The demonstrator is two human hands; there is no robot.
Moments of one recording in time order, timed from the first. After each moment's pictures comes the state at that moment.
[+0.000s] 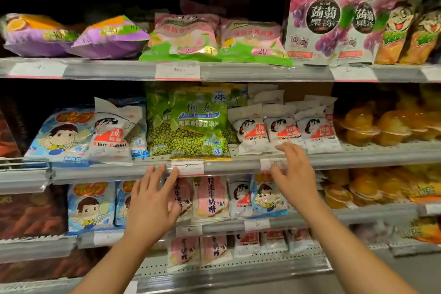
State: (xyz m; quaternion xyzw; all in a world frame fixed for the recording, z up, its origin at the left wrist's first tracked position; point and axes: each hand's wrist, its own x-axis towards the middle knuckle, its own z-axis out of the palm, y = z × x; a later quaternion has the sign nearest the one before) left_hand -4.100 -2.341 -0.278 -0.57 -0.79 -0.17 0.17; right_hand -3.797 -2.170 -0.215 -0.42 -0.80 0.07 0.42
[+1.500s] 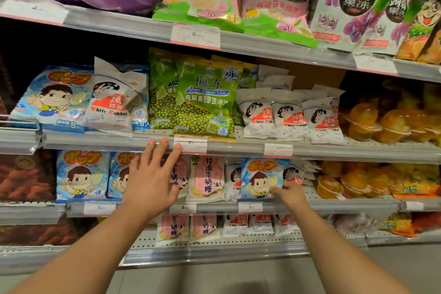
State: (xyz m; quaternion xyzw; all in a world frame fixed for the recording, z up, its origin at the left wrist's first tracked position) left_hand -4.107 -2.335 -0.290 -0.57 -0.78 -0.14 0.20; right_hand -3.782 -2.108 -0.348 -0.59 -0.64 0.39 0.30
